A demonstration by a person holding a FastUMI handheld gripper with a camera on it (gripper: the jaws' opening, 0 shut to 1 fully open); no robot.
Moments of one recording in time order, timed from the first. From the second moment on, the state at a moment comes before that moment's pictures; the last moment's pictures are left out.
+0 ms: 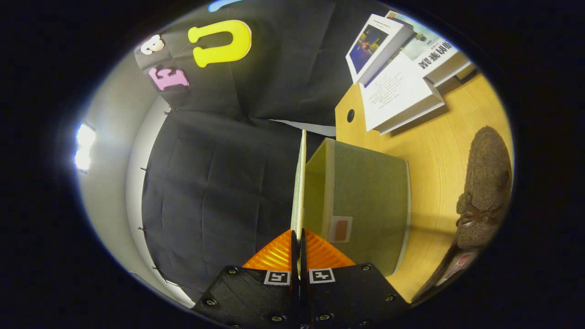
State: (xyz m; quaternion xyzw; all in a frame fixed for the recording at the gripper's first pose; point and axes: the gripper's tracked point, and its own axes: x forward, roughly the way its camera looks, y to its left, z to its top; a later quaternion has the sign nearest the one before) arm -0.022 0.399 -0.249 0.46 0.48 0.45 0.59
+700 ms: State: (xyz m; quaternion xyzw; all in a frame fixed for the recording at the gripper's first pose) arm -0.039 0.495 -0.142 0.32 0.43 0.53 0.65
